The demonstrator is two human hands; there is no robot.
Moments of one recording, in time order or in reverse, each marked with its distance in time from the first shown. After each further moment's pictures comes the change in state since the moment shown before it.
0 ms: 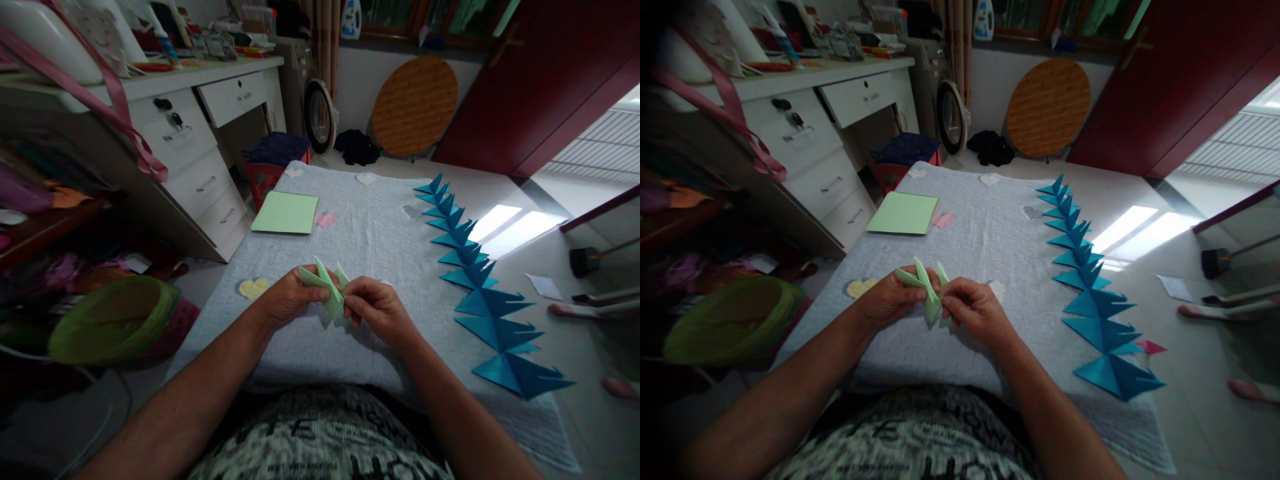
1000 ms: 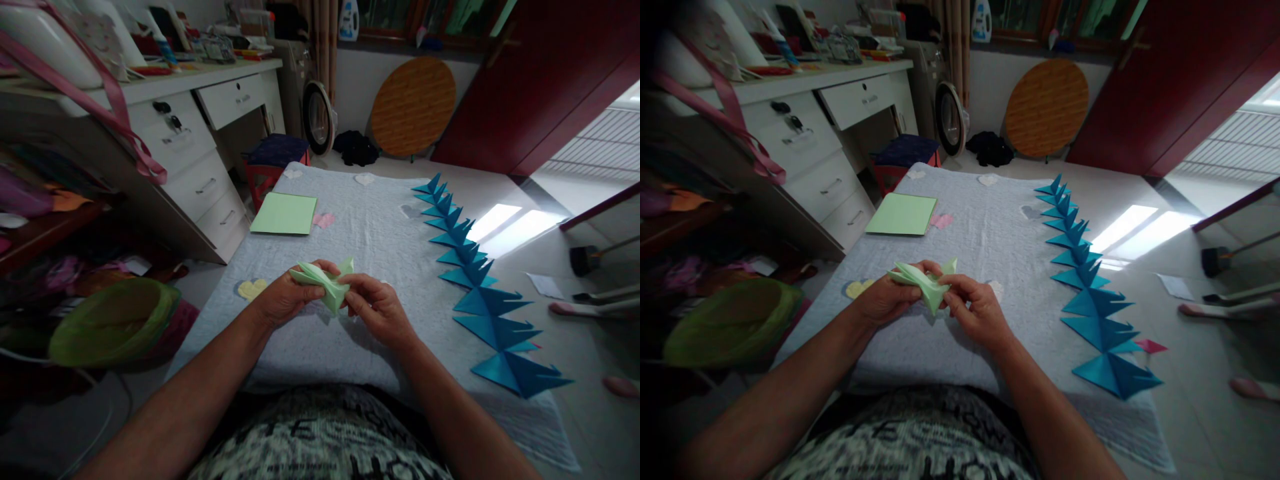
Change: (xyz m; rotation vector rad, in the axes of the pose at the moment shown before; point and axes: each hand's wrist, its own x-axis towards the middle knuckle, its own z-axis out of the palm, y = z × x) left_hand 0.002 0.002 0.004 -0.142 0.017 0.008; right_hand -0.002 0.002 0.001 -0.177 0.094 -0.149
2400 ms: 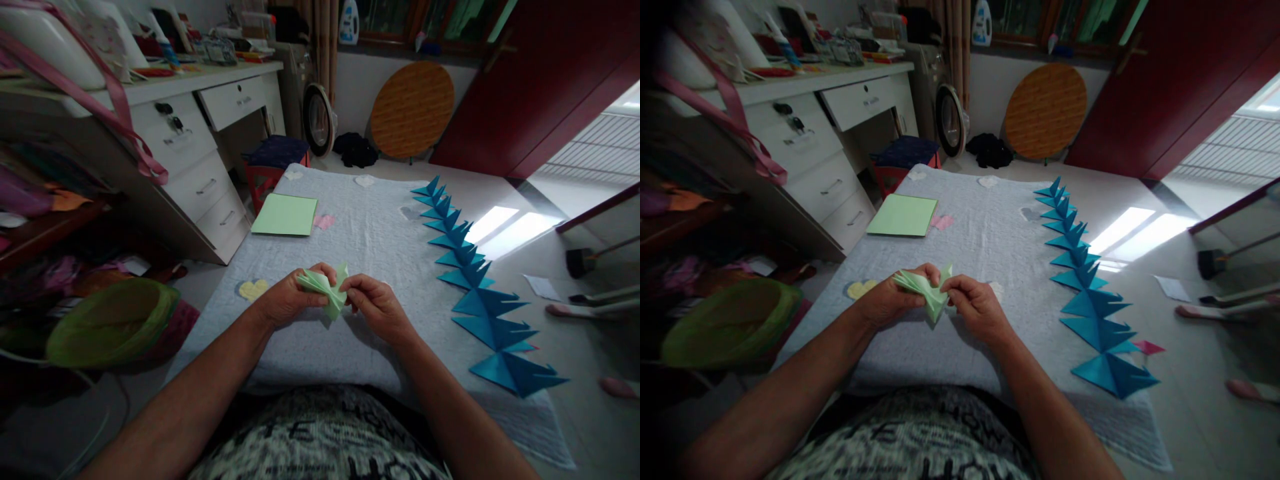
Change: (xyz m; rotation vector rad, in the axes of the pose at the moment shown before) left_hand -0.005 0.003 0.000 0.178 0.000 -0.028; right_hand 0.003 0.007 -0.003 -0.057 0.003 0.096
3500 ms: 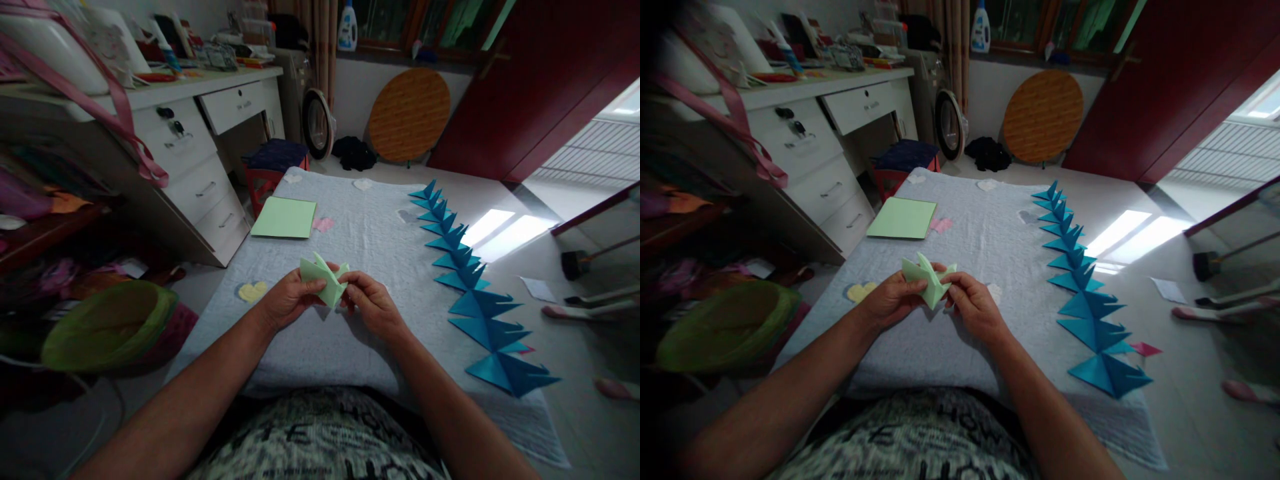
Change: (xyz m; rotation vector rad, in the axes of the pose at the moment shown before) left_hand 0.007 -0.009 0.001 -0.245 0.194 -0.050; right_hand 0.004 0.004 0.005 0.217 0.002 0.071
